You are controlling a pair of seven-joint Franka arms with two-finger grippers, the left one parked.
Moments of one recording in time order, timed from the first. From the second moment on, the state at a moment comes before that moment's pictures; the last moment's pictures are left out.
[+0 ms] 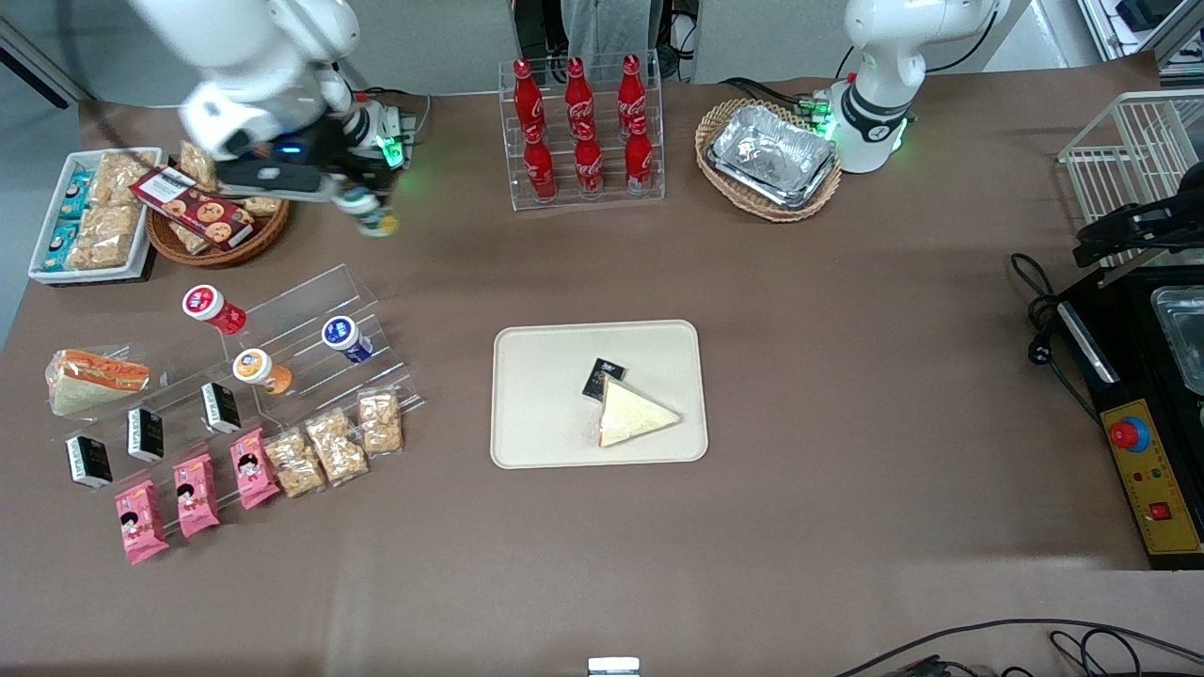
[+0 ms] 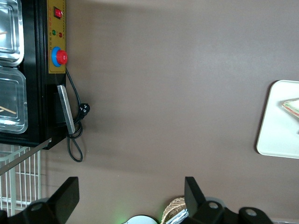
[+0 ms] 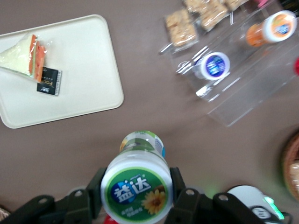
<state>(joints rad) 0.16 -0.33 0.32 -2.03 0.14 1.69 0.65</state>
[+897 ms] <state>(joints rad) 0.21 0.26 0.52 -2.14 -0.03 2.36 1.11</state>
